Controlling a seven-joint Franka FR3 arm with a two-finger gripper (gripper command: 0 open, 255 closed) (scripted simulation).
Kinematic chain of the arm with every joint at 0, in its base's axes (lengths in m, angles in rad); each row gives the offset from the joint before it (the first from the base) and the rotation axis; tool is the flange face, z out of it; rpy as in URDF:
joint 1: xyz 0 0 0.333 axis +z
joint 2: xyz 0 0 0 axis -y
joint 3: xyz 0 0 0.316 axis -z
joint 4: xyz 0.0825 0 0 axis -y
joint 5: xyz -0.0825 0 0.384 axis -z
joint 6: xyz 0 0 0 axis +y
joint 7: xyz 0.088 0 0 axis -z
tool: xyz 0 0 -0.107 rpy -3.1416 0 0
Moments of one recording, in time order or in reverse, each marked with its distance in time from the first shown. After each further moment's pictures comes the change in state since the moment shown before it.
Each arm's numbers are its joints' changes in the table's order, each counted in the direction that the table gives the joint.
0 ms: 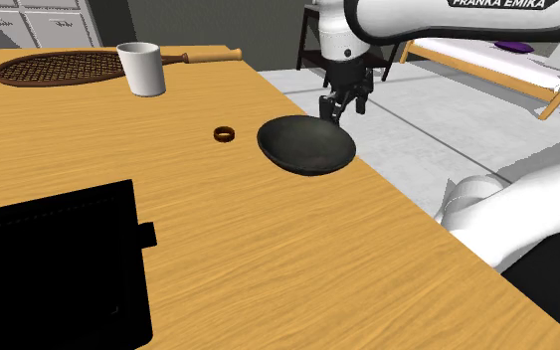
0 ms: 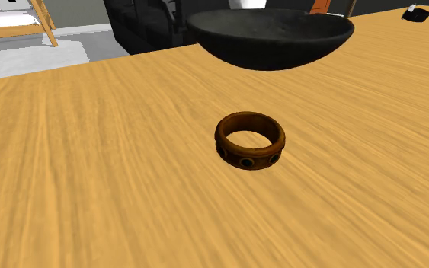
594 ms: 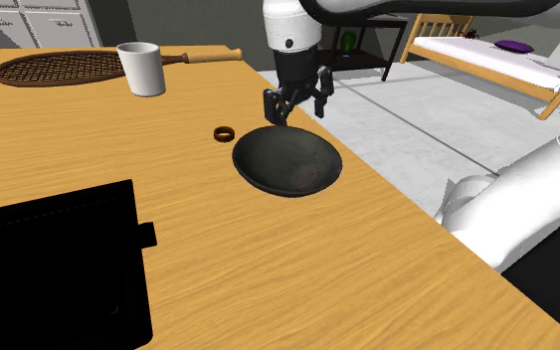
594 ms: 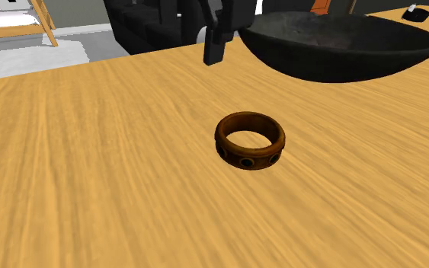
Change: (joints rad) arm 0.024 -0.217 -0.142 0.232 -0.092 -0.035 0.308
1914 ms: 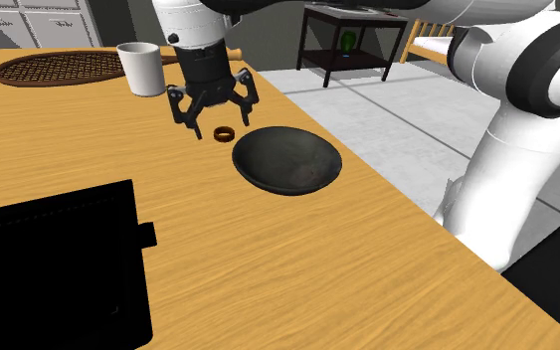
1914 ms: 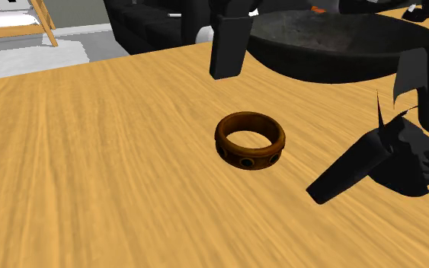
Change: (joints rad) arm 0.082 -0.457 -0.167 0.470 0.123 0.005 0.462
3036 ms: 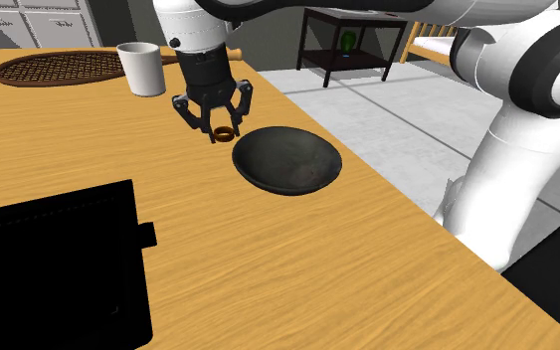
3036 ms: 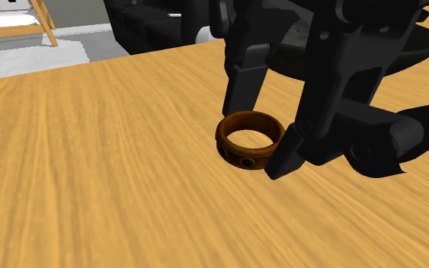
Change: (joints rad) arm -0.004 0.010 0.001 -0.026 -0.005 -0.020 -0.002
